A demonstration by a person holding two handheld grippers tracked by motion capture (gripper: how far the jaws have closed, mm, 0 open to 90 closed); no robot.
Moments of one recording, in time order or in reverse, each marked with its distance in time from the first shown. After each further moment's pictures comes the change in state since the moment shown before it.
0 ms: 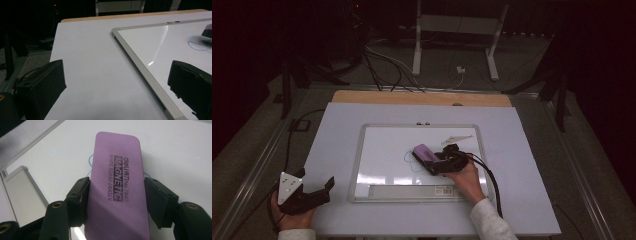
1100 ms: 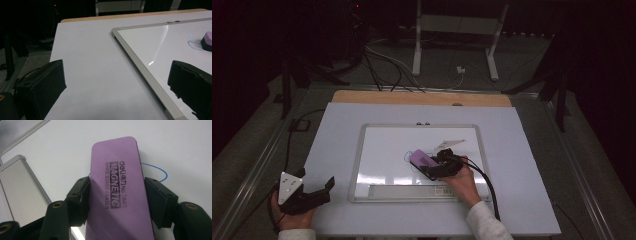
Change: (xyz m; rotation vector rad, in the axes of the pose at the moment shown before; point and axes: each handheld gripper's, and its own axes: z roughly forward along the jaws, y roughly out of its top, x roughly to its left) left arm 0.000 0.000 0.000 0.000 0.002 0.001; right arm 0.012 -0.005 0.012 0.029 -0.011 -0.049
